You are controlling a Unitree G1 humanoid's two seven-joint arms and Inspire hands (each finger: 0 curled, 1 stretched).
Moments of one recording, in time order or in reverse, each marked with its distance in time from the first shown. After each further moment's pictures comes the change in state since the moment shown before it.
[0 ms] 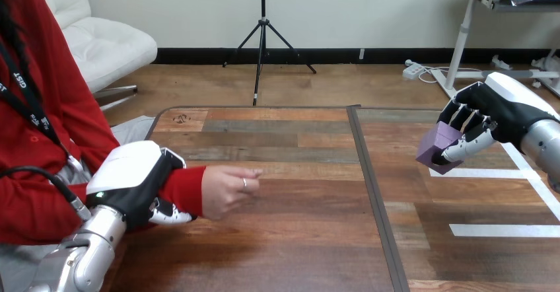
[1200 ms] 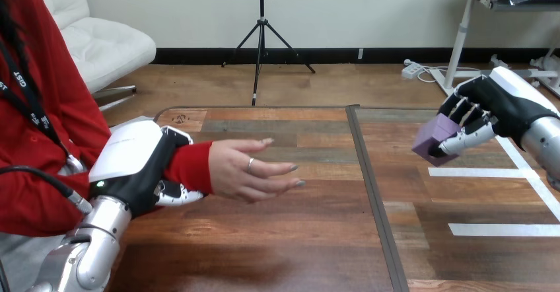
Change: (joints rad) left arm 0.015 -0.036 0.056 -0.065 -0.033 -0.062 0.069; right arm 0.009 0.015 -0.043 -0.023 0.058 0.013 0.000
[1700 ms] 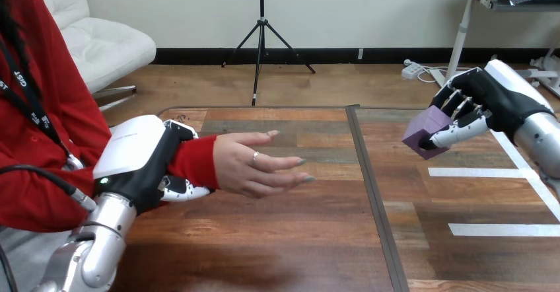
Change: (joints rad) left arm -0.003 -0.024 0.007 -0.014 -0.013 -0.004 0.005; right arm 0.000 0.025 -0.025 -0.019 0.021 -0.002 0.000
